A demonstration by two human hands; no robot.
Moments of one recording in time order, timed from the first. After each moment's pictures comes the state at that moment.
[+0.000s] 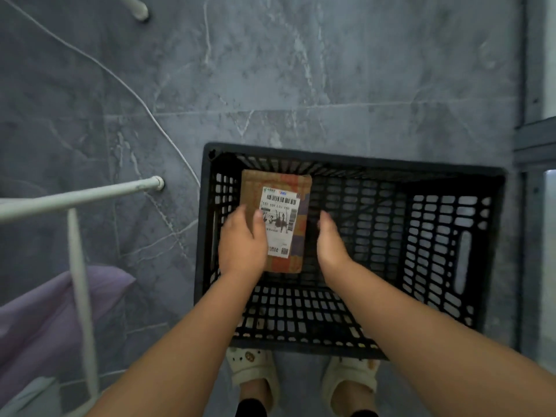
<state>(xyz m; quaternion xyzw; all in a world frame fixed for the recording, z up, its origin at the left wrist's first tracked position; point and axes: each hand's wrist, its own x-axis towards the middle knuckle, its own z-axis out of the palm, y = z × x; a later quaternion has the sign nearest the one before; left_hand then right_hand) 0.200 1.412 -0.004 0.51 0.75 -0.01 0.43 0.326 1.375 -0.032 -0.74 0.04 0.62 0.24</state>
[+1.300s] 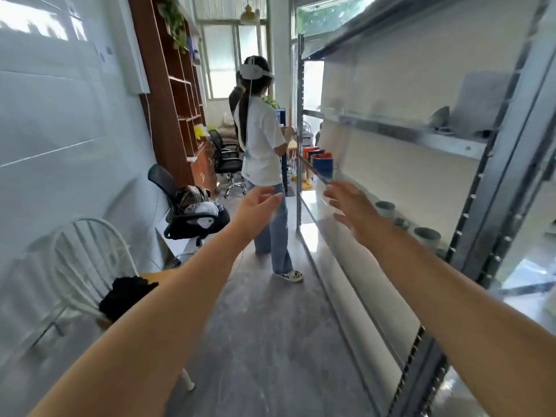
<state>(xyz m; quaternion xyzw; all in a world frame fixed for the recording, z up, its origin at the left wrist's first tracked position) 0.358 1.485 0.902 0.72 0.41 0.39 0.40 0.523 1.416 0.911 -0.62 -0.40 0.33 0.59</state>
